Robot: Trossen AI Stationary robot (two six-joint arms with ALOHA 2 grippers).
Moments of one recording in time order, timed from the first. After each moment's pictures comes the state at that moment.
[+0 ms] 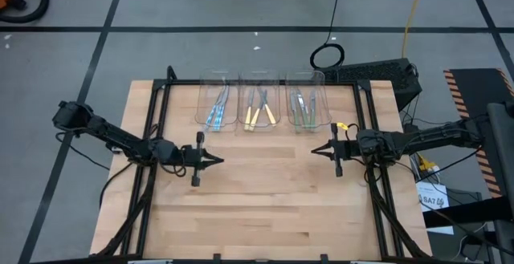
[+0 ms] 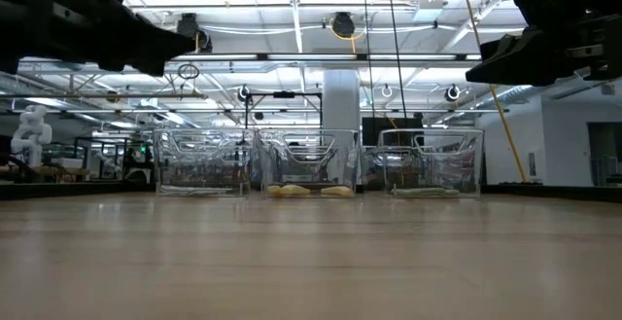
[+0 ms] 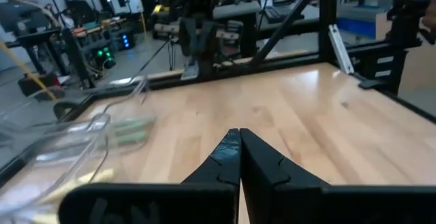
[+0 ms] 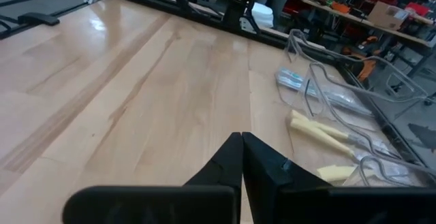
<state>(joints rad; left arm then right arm) -0.27 1.05 0.14 0.85 -0.20 0.15 0.09 0.53 0.14 0.12 0.07 -0.26</state>
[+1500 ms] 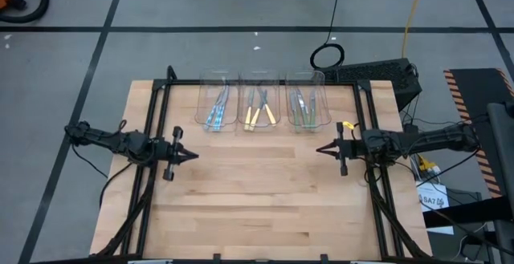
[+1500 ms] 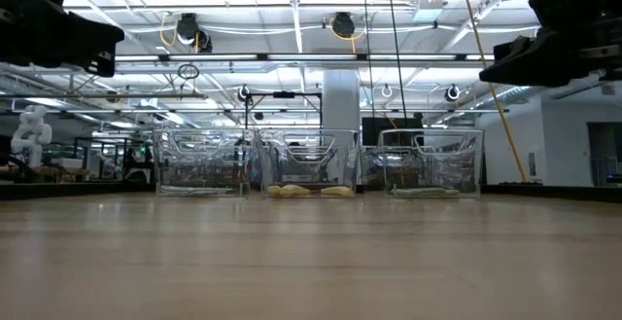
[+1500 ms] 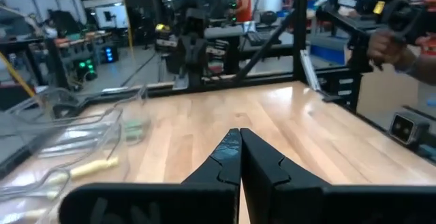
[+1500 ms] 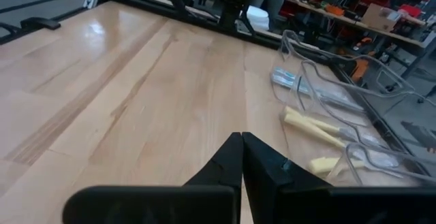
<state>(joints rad) -0.27 0.00 0.04 -0.03 -0.12 0.10 0.08 0.35 0.12 -0.03 0.08 -0.25</state>
